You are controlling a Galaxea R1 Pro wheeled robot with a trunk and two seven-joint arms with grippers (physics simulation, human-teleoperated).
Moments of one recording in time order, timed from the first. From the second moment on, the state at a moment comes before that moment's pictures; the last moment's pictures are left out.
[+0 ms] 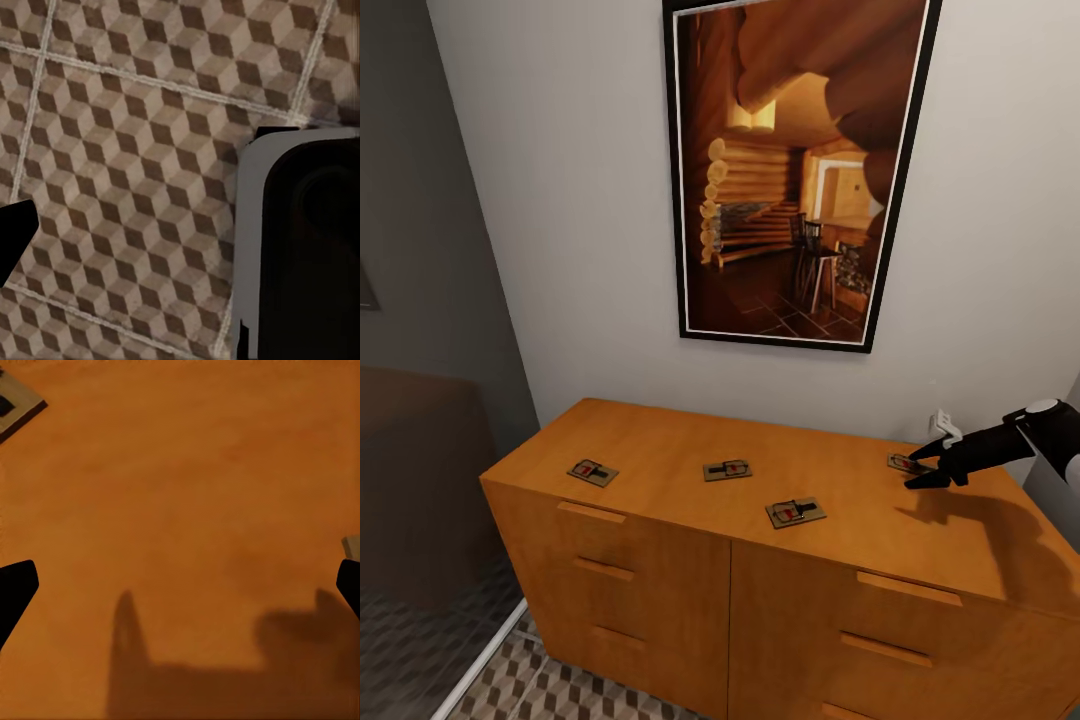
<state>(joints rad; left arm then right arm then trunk) 0.03 0.10 -0.01 0.08 0.00 -0.50 0.10 -1.31 -0.51 0.01 -0.15 0.61 0.03 1.46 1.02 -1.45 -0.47</state>
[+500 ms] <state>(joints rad) 0.03 0.09 -0.01 0.08 0.00 -0.45 0.10 -1.31 -0.50 0.01 -0.15 0.61 0.03 1.46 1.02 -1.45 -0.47</state>
